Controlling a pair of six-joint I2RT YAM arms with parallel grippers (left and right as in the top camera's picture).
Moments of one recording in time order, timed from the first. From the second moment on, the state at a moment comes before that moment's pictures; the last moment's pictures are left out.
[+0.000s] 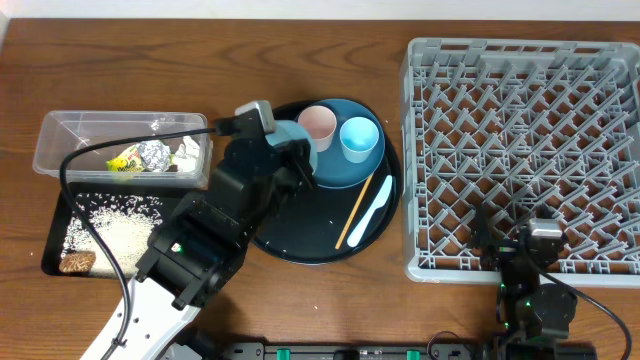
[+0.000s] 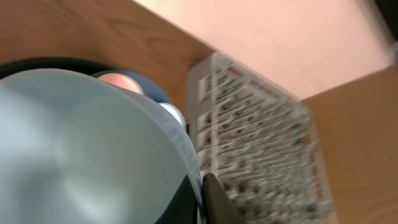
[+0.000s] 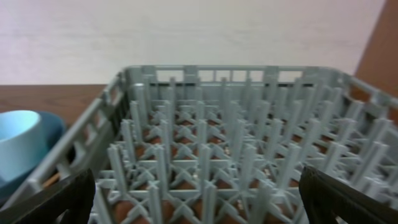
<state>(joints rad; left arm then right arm) -0.61 1.06 1.09 -0.53 -0.08 -0.90 -0.10 0.01 0.01 -0.06 -0.06 0.02</state>
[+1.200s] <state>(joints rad) -0.61 1.08 1.09 -0.97 -0.12 0.10 -0.10 0.96 1.11 -0.85 -0.55 0.30</state>
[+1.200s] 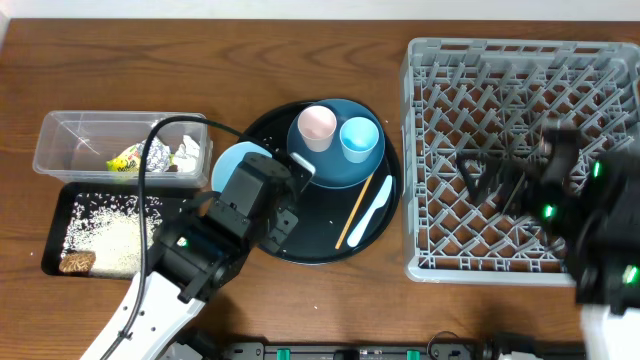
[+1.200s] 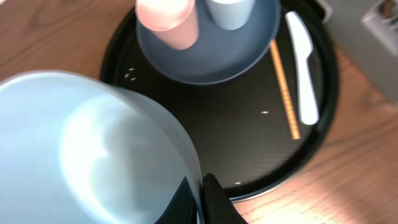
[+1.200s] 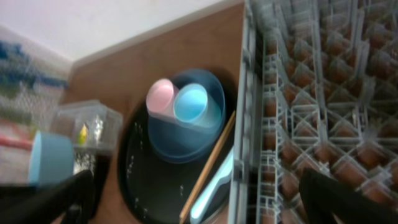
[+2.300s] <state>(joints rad) -0.61 1.29 1.09 -0.98 0.88 0.73 -0.16 1.52 1.66 -1.64 -0.63 -0.16</state>
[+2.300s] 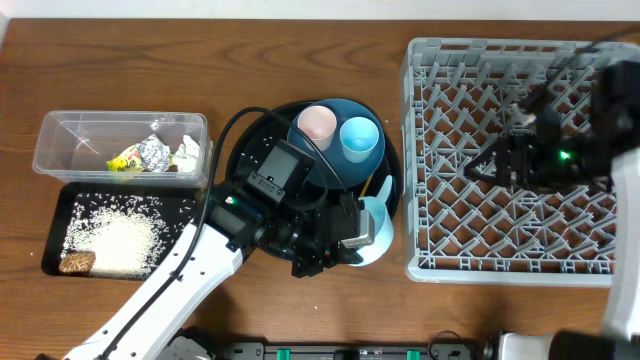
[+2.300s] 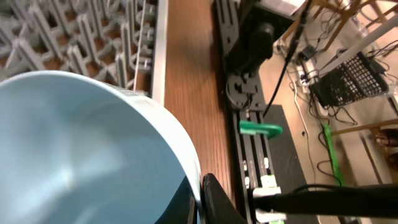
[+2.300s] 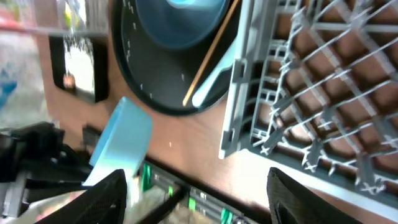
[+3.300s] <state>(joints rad) -0.89 1.29 1.09 -0.88 0.48 0.58 0.31 1.66 1.67 -1.46 -0.36 -0.06</state>
